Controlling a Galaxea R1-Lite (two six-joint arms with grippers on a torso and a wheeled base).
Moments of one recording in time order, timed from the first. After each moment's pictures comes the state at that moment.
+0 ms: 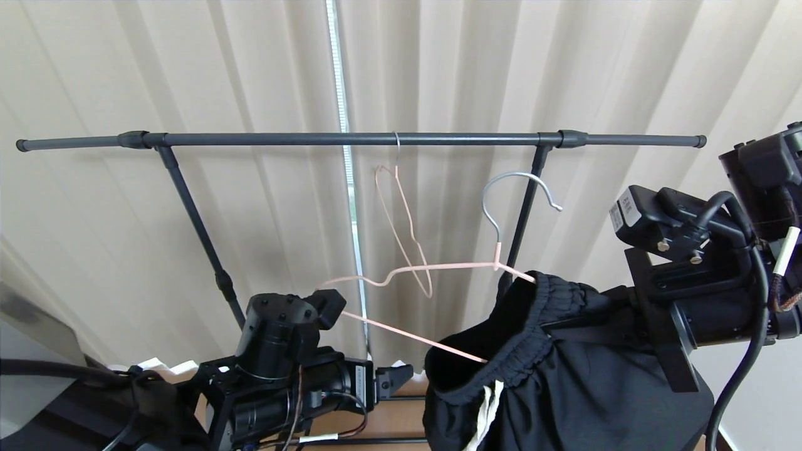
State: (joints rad) left arm -0.67 1.87 -0.54 -0.76 -0.11 -0.46; right arm 0.49 1.45 -1.09 0.39 0.47 -0.45
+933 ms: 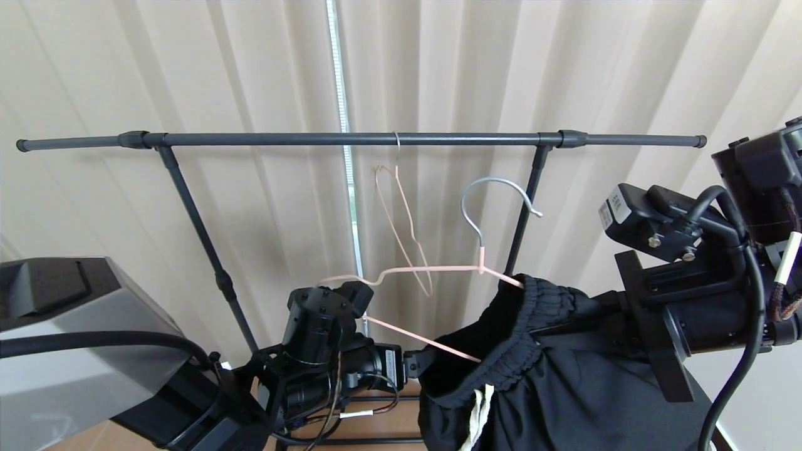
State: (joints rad) left arm -0.69 2.03 -0.65 -0.88 -0.10 -0.45; right arm 0.55 1.45 -1.09 0.38 0.47 -0.37
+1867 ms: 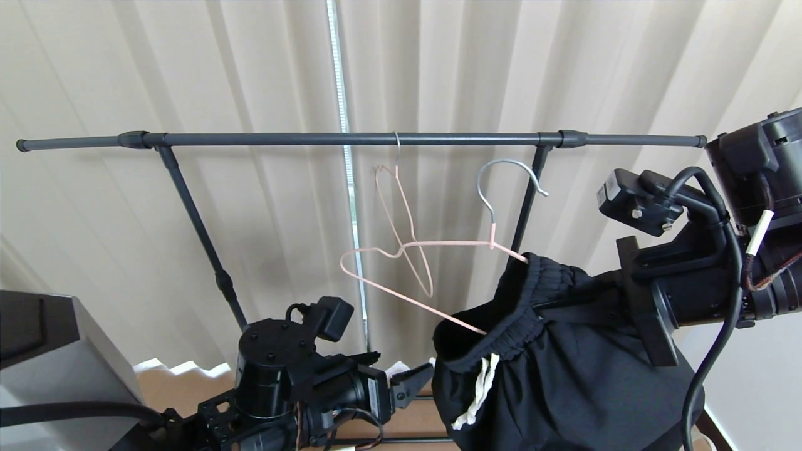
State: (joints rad) left arm -0.73 1.96 -0.39 -1.21 -0.09 -0.45; right arm 0.47 1.49 -1.13 0.37 0.48 -0.36
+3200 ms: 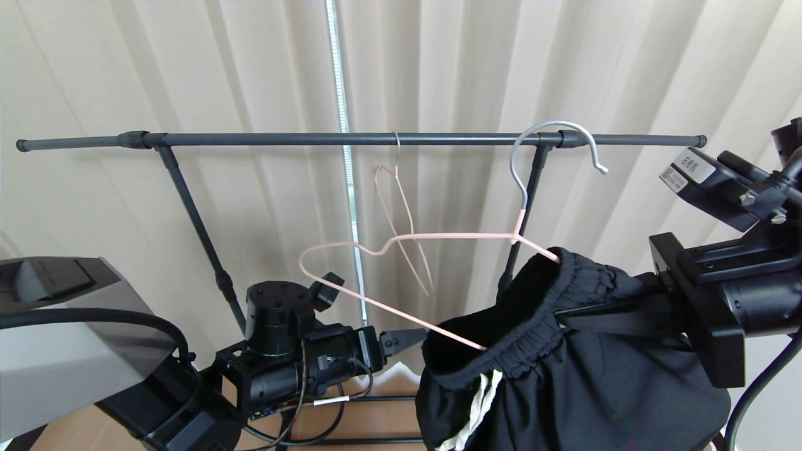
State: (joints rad) left arm -0.58 2.03 -0.56 -1.11 -0.37 -0.70; right arm 0.46 1.39 -1.09 0.36 0.64 -0.36
